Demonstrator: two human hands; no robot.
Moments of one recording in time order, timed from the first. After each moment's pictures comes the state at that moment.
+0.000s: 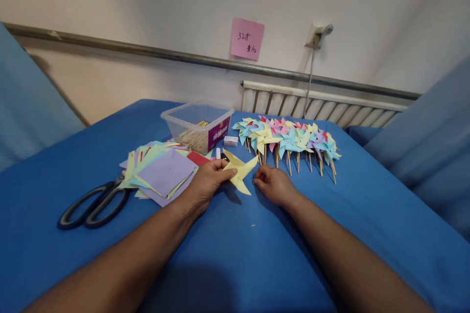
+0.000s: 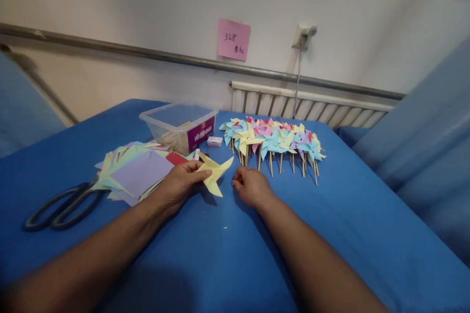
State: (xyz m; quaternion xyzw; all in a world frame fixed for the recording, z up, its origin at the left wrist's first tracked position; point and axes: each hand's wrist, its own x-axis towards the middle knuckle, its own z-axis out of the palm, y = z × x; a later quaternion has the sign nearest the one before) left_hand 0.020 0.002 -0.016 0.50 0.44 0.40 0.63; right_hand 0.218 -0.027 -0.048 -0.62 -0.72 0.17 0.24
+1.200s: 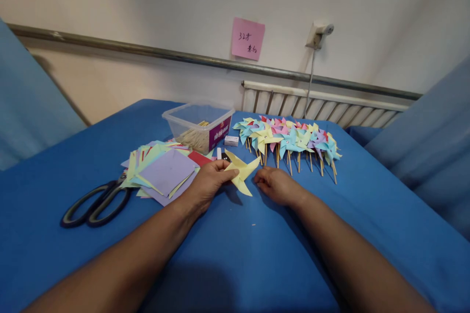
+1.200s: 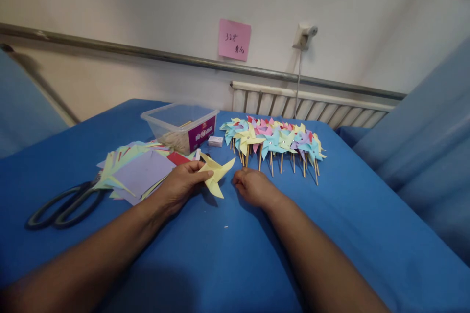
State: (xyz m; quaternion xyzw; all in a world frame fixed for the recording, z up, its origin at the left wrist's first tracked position) left_hand 0.020 0.000 -0.014 0.50 0.45 0.38 0.63; right_hand 0.230 -0.028 -0.038 -0.51 -0.83 0.14 0.17
